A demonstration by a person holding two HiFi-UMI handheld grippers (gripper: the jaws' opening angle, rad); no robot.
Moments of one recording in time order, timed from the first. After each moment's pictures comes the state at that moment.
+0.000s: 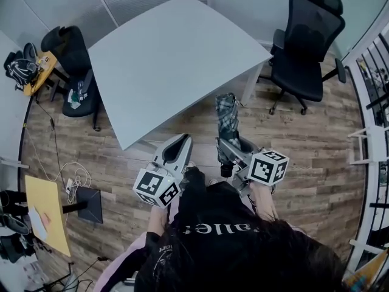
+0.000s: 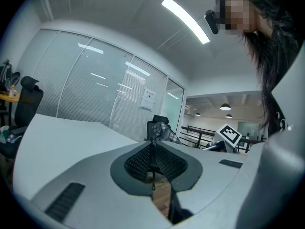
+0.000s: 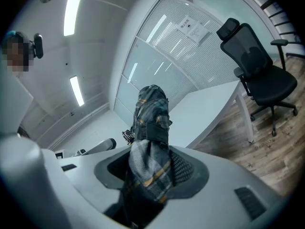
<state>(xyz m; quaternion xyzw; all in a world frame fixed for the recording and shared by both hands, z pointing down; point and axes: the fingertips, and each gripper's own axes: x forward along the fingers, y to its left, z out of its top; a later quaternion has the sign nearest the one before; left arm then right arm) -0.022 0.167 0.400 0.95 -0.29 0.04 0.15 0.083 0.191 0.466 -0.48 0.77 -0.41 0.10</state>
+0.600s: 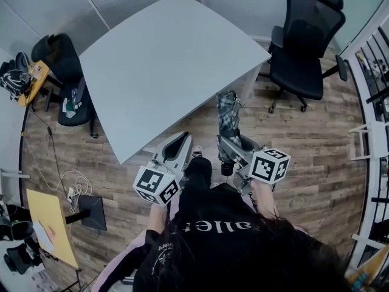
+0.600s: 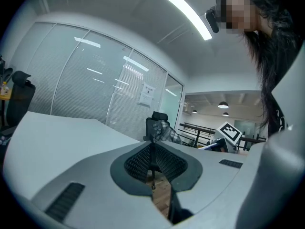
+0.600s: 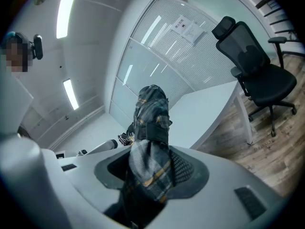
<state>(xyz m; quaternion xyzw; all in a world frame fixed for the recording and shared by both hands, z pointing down) 0.002 0.106 0.418 0.95 -0.27 0.05 0.15 0.106 0.137 0.480 -0.49 0.75 -0.42 0.11</state>
